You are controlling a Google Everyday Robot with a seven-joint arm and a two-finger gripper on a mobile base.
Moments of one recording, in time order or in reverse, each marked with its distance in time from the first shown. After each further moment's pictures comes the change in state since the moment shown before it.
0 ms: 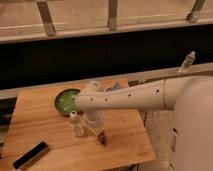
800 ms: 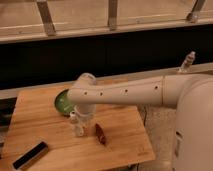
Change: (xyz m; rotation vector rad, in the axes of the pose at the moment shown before) arm -0.061 0.027 -0.055 -0.026 -0.177 -0.148
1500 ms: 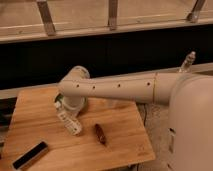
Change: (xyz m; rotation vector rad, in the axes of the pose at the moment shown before) arm -0.069 0.023 -0.032 -0.042 -0.196 -0.152
